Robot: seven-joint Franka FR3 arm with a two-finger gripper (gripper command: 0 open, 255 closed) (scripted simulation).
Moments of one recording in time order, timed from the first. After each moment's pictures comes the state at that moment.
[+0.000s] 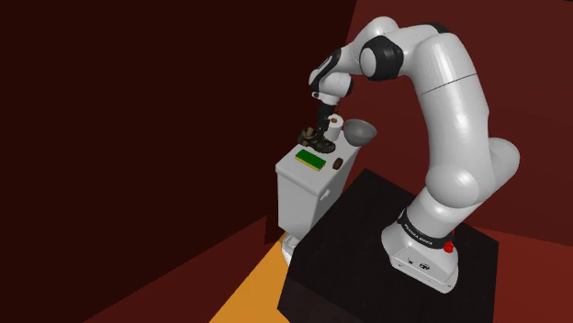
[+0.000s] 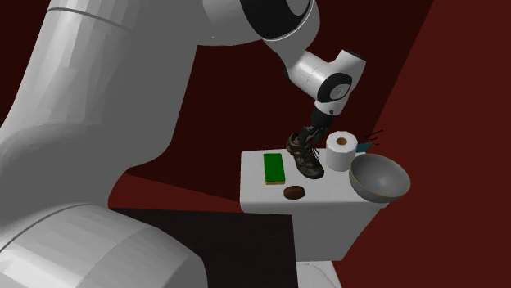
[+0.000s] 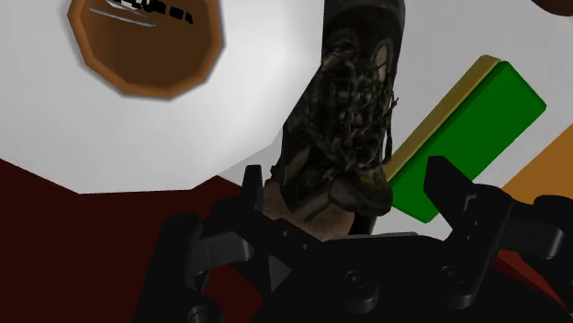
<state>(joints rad) -0.30 0.84 -0.36 -1.61 0.54 2.20 -1.65</state>
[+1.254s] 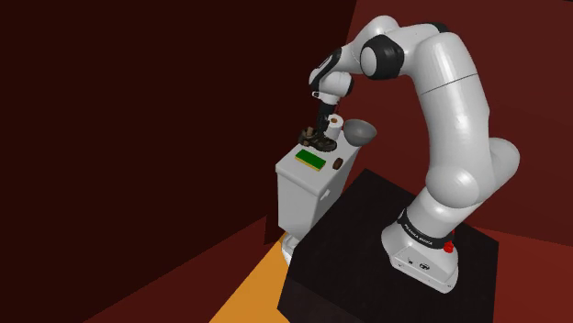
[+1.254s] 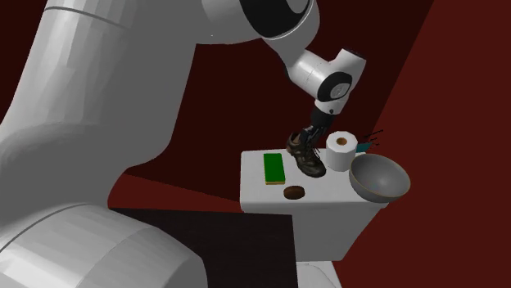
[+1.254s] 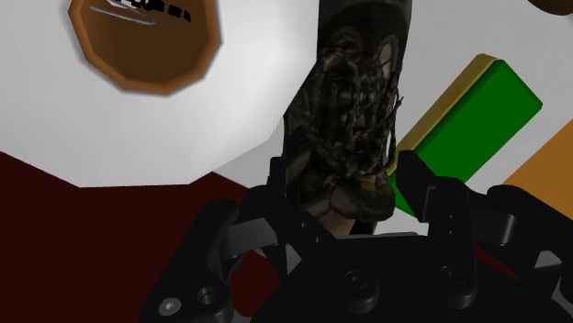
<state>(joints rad) -0.29 0.84 -0.36 -1.62 0.54 2.19 -1.65</state>
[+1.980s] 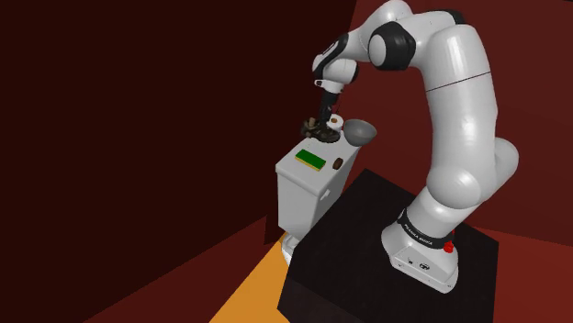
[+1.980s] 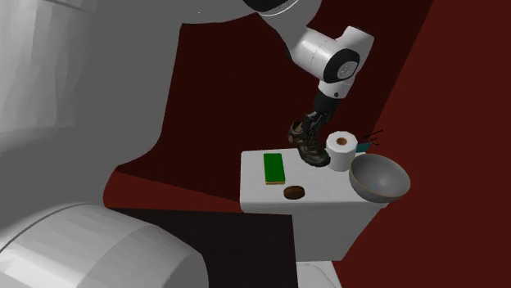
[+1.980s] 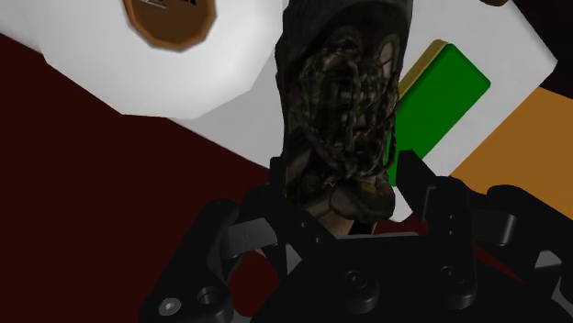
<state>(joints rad) -0.27 0.73 -0.39 -1.65 0.50 2.12 -1.62</state>
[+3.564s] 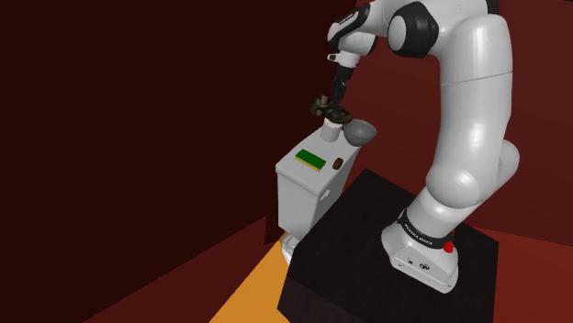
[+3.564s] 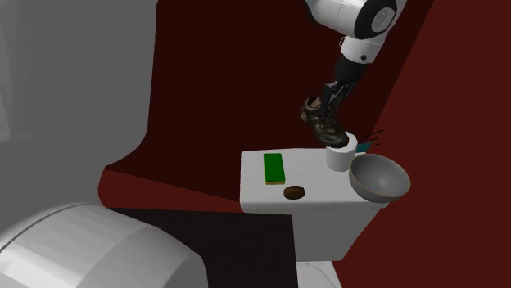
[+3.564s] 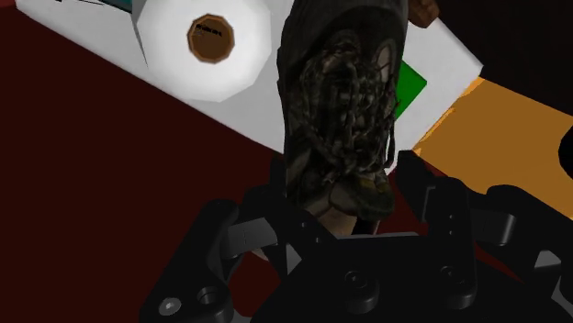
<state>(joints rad) -0.29 0.58 -0.46 -1.59 0.41 1.91 -1.61</state>
